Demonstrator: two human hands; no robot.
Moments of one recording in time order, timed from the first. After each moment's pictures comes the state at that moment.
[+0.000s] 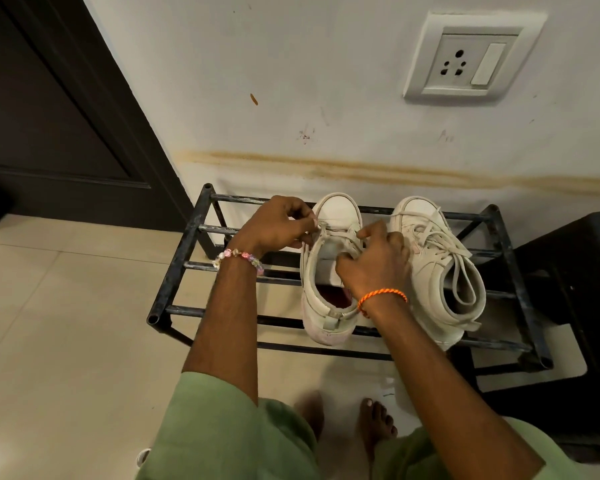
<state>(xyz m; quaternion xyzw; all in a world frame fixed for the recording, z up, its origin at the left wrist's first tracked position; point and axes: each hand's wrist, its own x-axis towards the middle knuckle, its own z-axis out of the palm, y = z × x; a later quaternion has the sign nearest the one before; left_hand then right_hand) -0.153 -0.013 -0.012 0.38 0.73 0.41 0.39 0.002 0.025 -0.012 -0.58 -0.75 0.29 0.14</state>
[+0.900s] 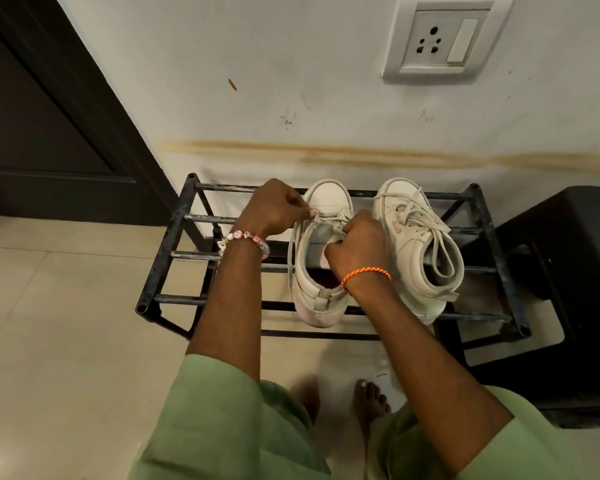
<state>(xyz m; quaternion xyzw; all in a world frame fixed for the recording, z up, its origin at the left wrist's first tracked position) -0.135 0.000 -0.006 0.42 0.80 0.29 0.30 0.005 0.024 -0.015 -0.57 -0.75 0.31 0.16</state>
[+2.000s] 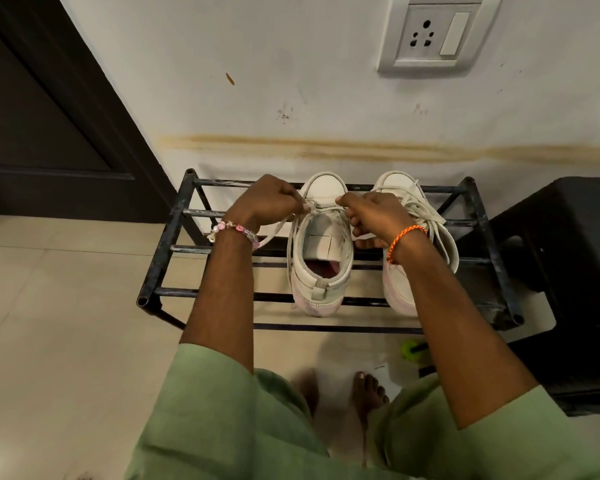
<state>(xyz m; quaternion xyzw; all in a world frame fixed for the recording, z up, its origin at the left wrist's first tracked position) -0.135 -0.008 0.007 0.39 0.79 0.30 0.36 0.020 0.070 0.001 -0.53 -0.61 0.58 0.13</state>
